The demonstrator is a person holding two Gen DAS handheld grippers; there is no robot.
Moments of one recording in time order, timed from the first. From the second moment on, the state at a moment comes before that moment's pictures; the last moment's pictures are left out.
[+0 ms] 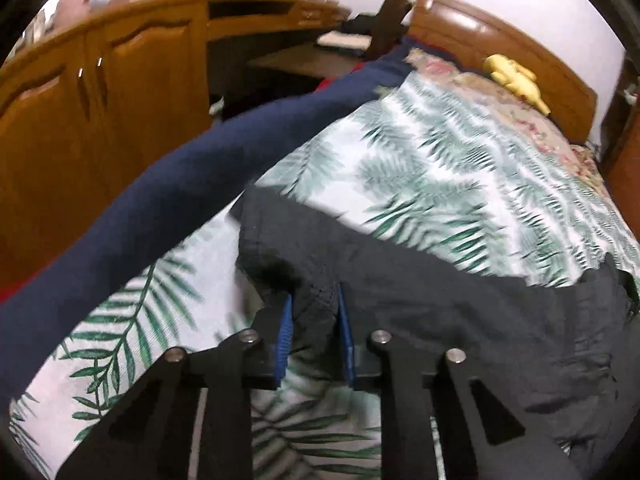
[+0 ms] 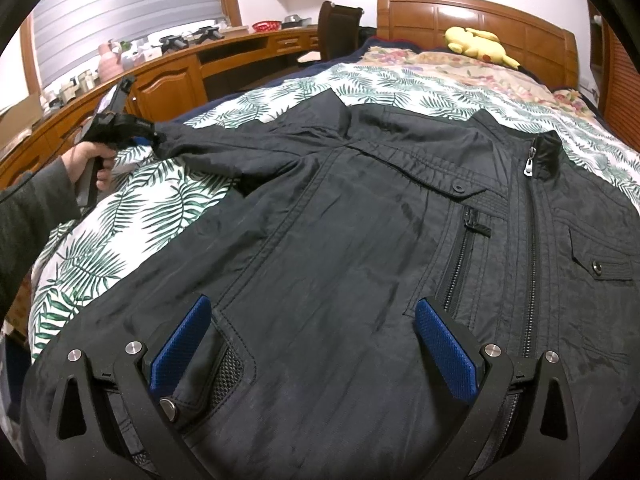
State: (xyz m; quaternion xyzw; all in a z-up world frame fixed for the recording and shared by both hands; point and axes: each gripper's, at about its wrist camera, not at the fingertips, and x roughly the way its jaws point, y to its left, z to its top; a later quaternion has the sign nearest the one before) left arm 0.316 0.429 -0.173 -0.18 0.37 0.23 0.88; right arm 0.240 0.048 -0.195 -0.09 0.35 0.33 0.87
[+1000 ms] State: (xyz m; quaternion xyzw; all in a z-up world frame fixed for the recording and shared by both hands) left arm 0.250 0.065 -0.062 -0.06 0.37 -0.03 0.93; right arm 0.204 -0.073 -0.128 -0.05 0.31 0.29 0.90
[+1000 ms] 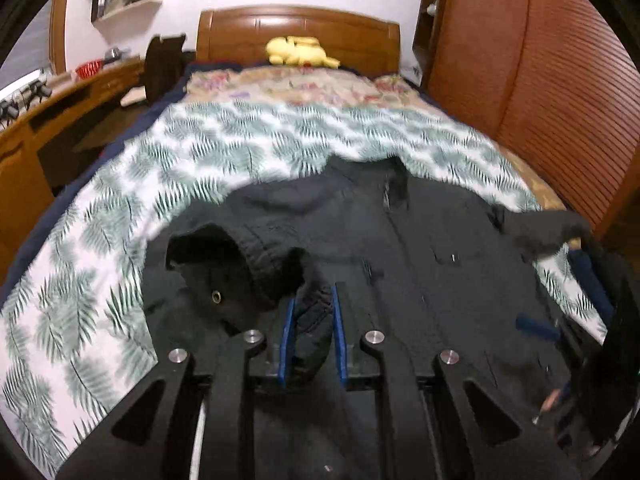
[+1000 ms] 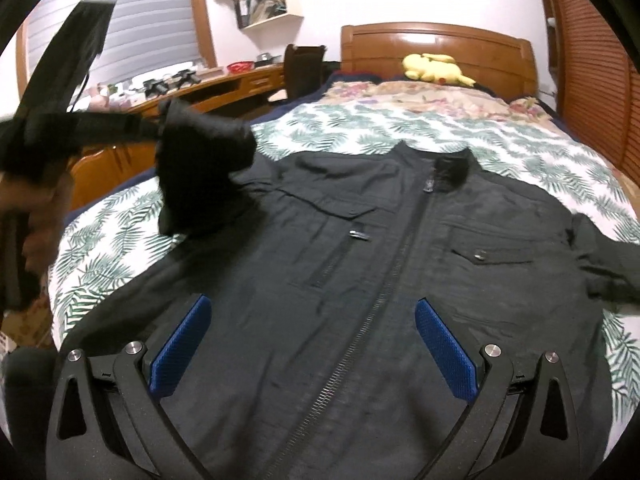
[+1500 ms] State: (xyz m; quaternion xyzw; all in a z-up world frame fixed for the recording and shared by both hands) left arm 0.169 0.063 -0.093 -0.06 0.35 -0.03 0.93; right arm 0.190 -0.063 -0.132 -0.08 0.31 0.28 0.90
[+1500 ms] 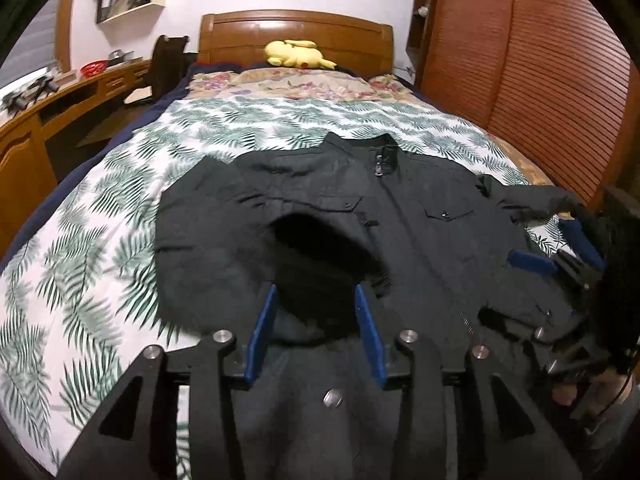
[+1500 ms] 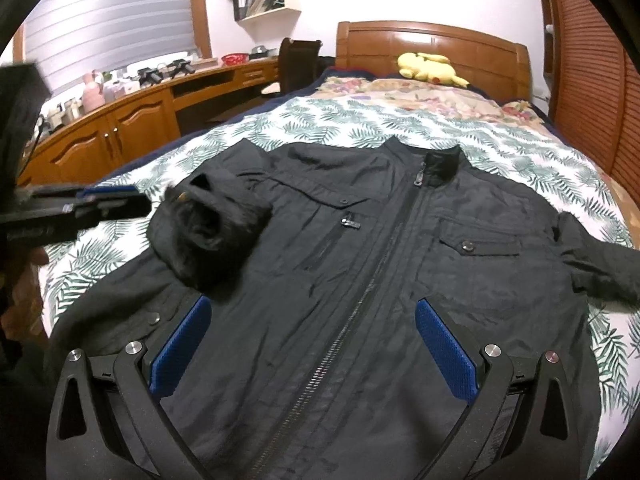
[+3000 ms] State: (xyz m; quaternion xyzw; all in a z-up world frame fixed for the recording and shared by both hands) left arm 0.083 0.196 -0.087 -0.08 0.29 0.06 0.95; right arm 0.304 0.035 -0.196 -0.15 0.45 0.25 0.85
